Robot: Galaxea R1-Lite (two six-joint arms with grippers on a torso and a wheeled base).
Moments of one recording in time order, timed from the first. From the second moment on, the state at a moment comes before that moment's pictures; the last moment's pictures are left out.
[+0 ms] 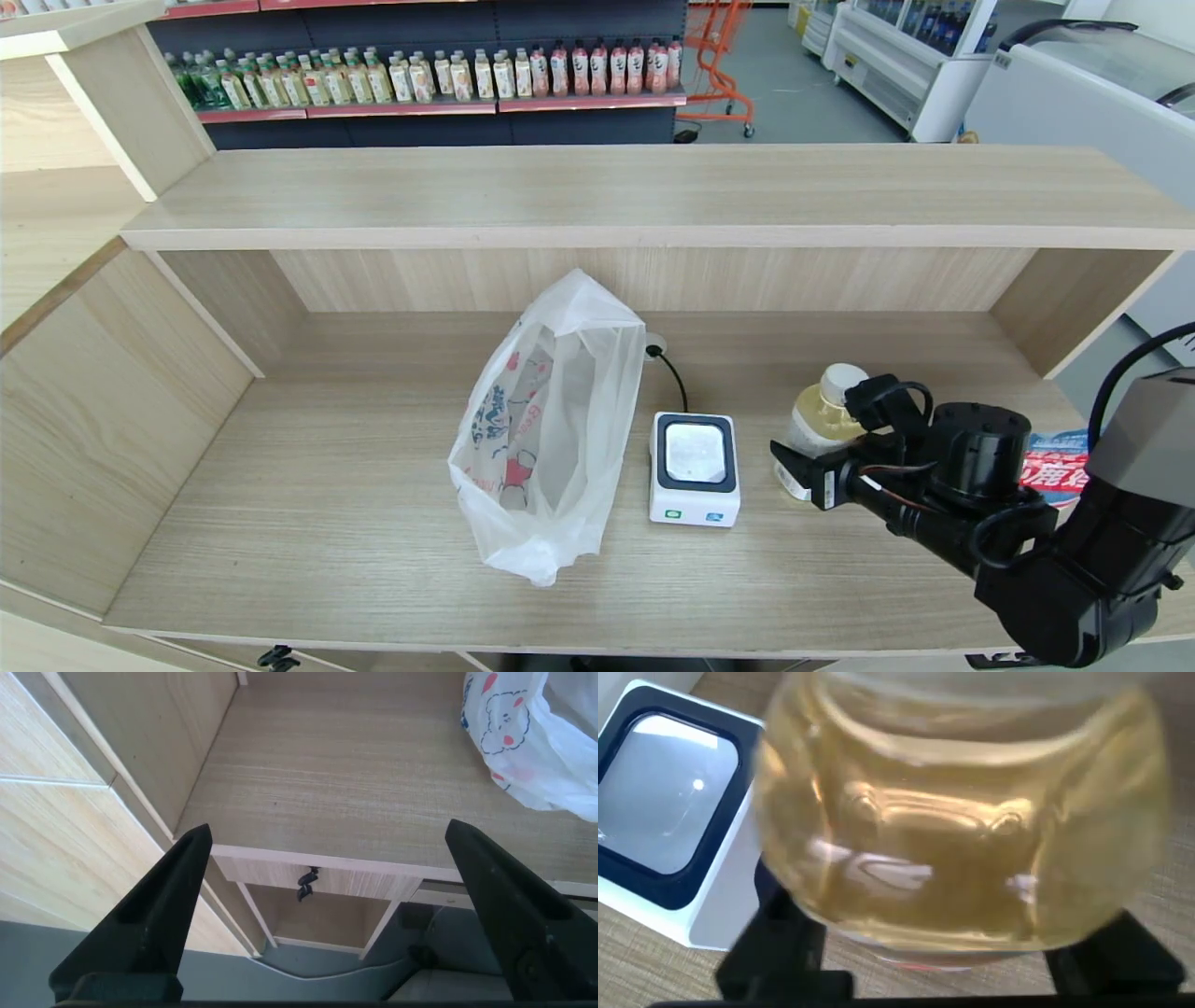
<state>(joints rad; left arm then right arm) 0.00 0.00 0.00 0.05 0.13 0.01 0.29 2.08 -0.45 -1.39 0.05 -0.11</state>
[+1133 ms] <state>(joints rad) 0.00 0.00 0.00 0.05 0.13 0.01 0.22 1.57 -0.71 -0.59 0.69 0.08</state>
